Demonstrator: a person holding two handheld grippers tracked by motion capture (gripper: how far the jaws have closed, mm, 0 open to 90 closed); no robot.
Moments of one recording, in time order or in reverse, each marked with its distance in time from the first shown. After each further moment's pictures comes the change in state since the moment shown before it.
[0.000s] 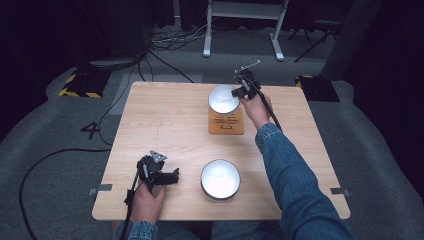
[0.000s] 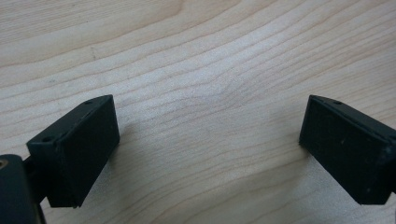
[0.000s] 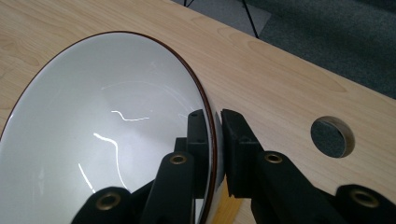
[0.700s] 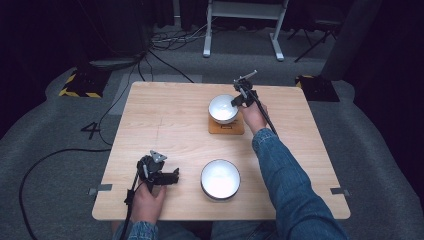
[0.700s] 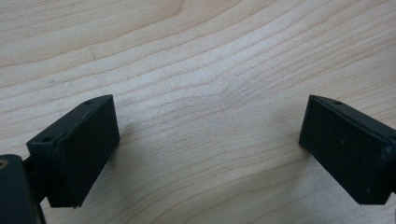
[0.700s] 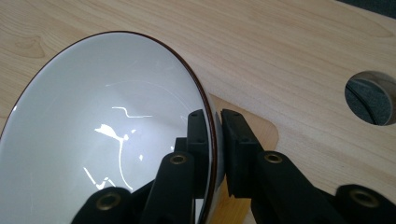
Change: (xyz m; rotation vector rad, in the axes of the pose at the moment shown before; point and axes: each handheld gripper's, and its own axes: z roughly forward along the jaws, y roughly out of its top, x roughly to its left) left arm 0.000 0.000 0.000 0.000 -0.002 -0.002; right arm -0.008 -0.023 0.040 0.088 0.020 0.065
